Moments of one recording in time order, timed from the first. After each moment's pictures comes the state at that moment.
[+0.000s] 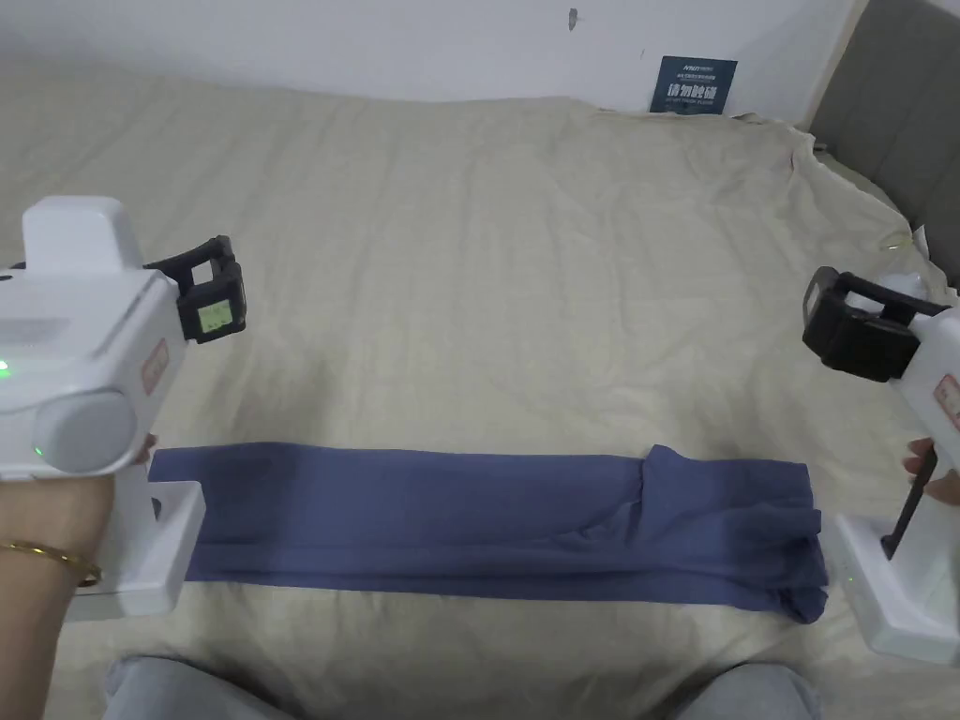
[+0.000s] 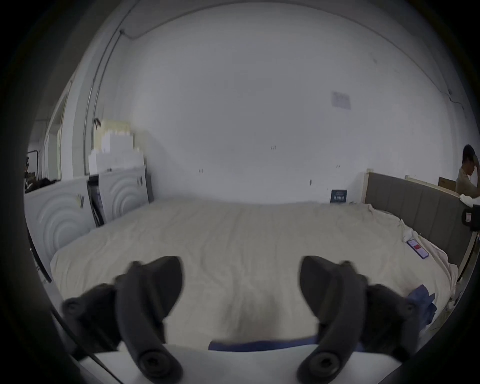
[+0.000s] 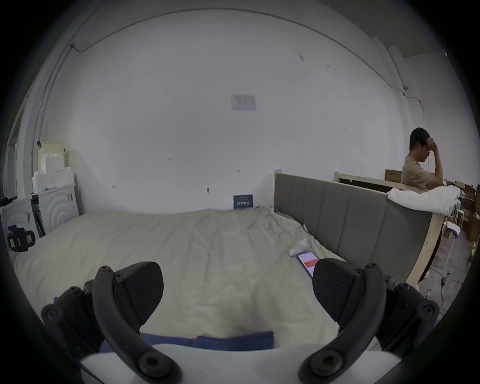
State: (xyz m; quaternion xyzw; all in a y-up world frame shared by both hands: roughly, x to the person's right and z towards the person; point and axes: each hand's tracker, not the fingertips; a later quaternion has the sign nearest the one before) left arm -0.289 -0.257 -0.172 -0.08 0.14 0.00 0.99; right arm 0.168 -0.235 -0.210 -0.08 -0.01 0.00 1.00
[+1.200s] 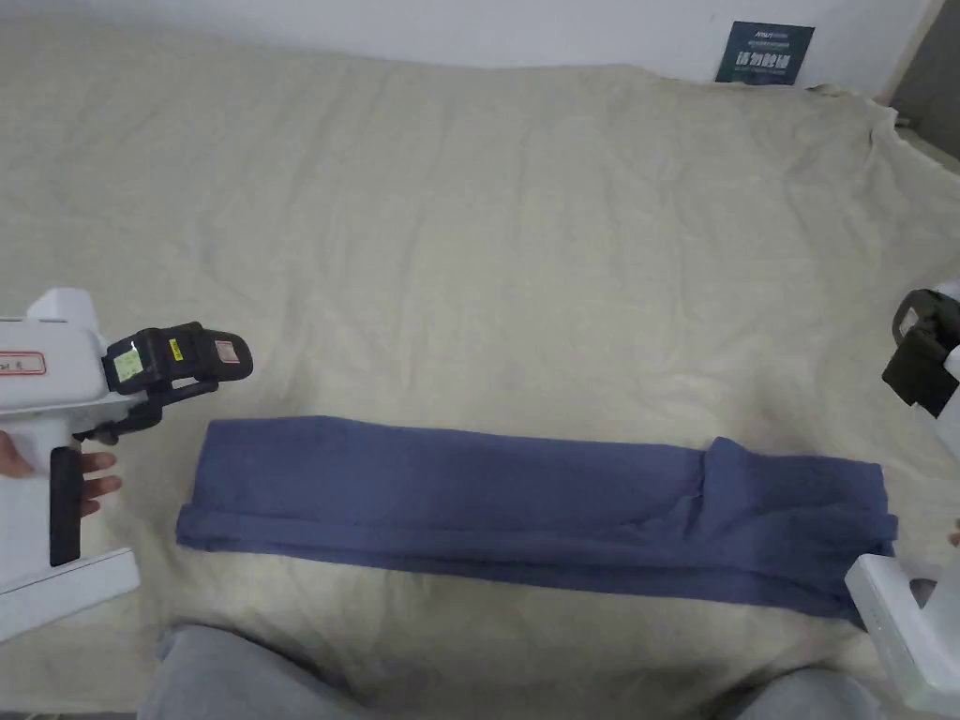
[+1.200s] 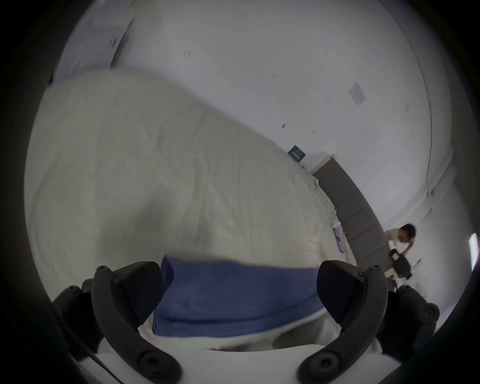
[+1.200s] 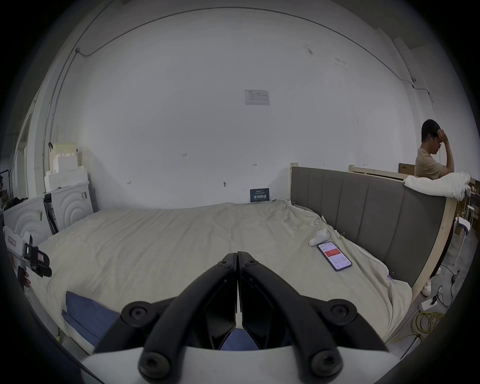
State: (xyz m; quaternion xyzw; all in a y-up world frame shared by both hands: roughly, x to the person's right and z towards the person) left arm -0.464 -0.355 -0.194 -0.37 -0.08 0.35 0.86; right arm 0.142 -0.257 -0.214 -0.11 0.04 0.00 0.99
